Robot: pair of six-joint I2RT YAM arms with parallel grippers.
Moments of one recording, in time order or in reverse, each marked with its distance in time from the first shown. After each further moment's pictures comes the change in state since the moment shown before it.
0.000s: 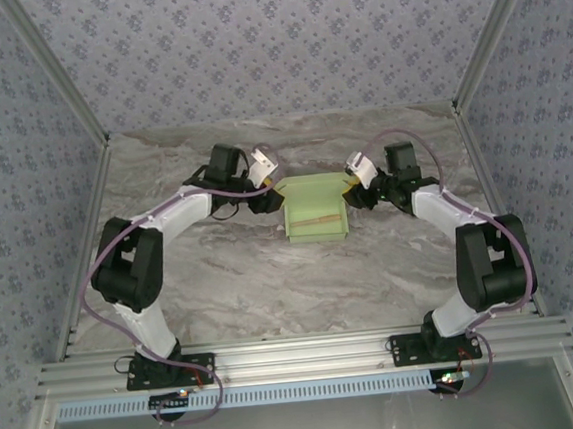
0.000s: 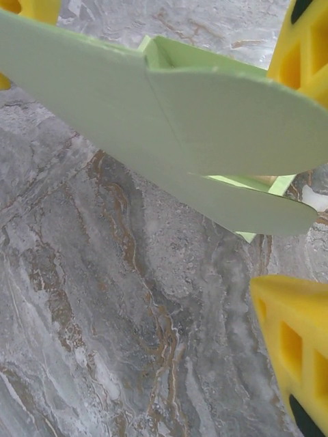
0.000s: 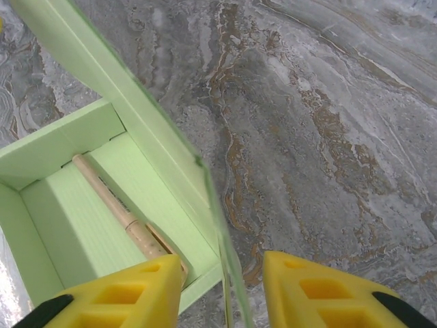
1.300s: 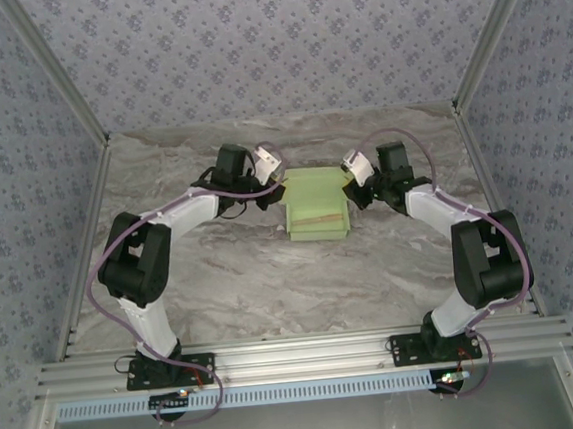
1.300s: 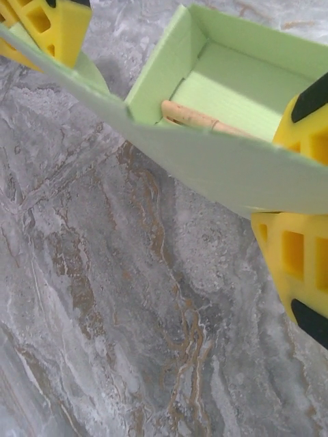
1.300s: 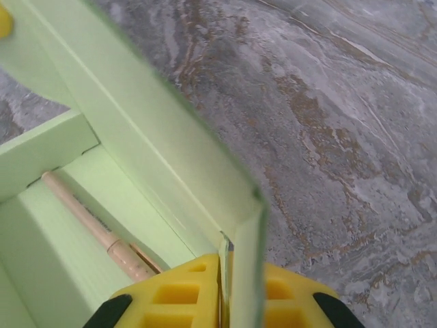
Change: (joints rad) left arm -0.031 0.044 -0.013 0.165 -0.056 -0.130; right arm 0.058 0.023 0.011 0.040 0.155 0.140
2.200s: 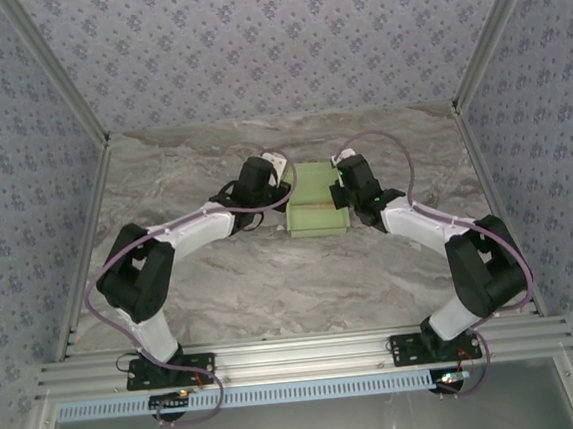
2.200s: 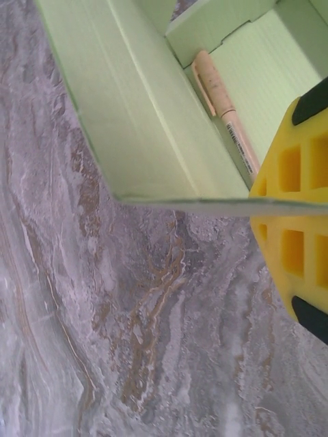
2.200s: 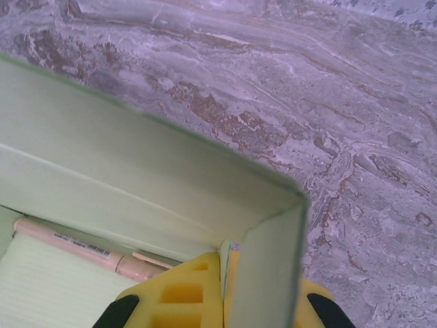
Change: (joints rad) left arm -0.182 -0.083 -0.079 0.075 -0.560 -0.359; right arm 0.271 -0.031 -0.019 0.066 0.654 0.472
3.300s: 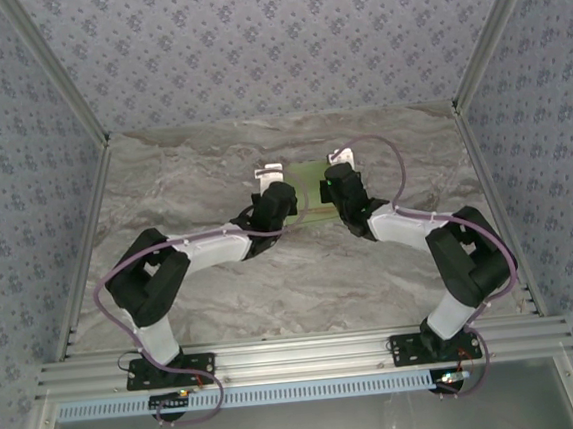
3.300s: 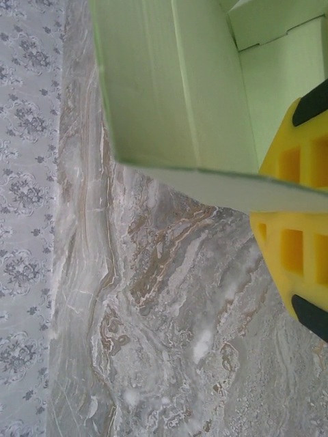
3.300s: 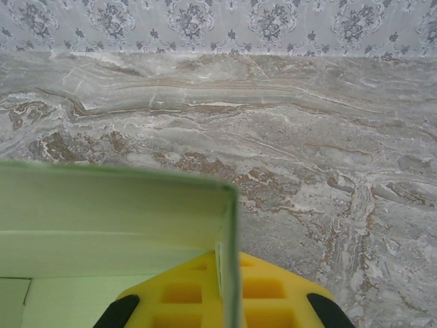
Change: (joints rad) left arm -0.161 0.018 -0.131 0.274 -0.547 -0.256; right arm 0.068 0.089 -0.053 0.315 0.156 0.170
